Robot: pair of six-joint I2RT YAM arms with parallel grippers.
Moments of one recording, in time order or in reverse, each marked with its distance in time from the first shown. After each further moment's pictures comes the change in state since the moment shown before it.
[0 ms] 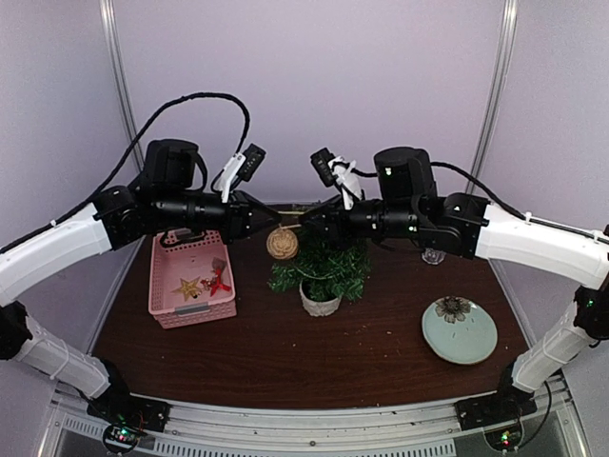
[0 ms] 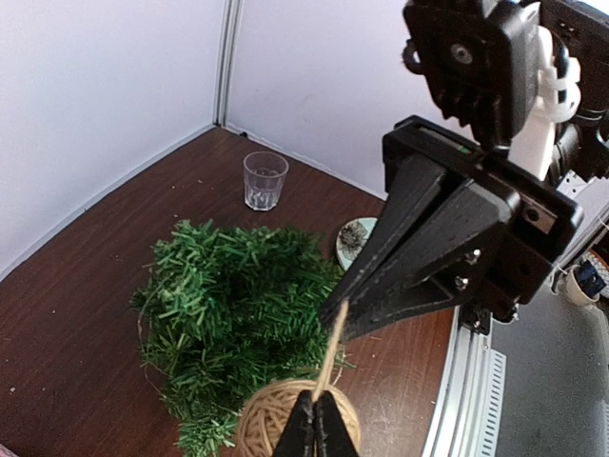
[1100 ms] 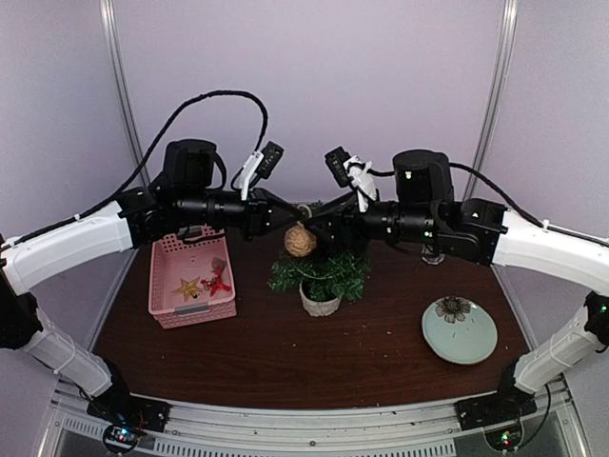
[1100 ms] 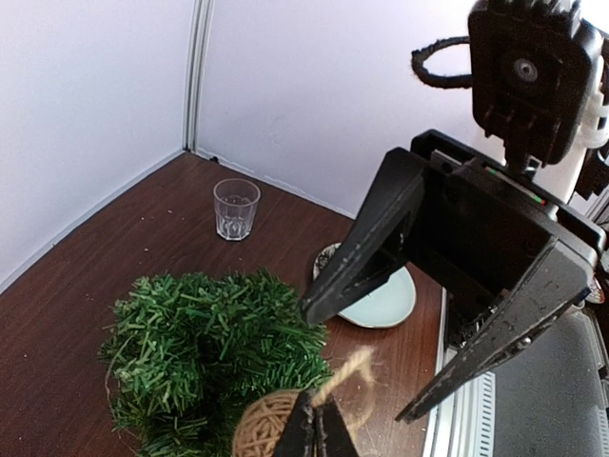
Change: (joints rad) left arm -0.025 0.090 0.017 0.142 0.074 -0.018; right arm 0.009 -0.092 -0.072 0.002 0.055 -0.062
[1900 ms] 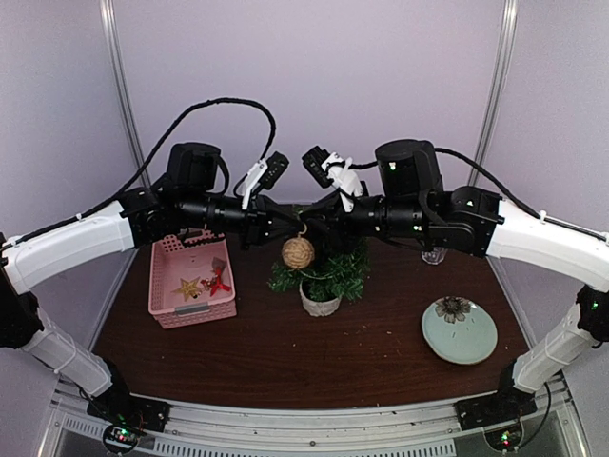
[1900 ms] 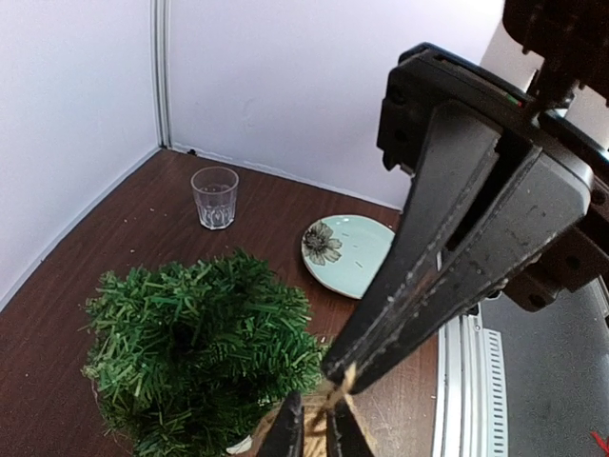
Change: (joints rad) left arm 0.000 0.008 0.003 -0.057 0.070 0.131; right arm 0.055 0.066 0.142 -0.120 0.064 -0.149
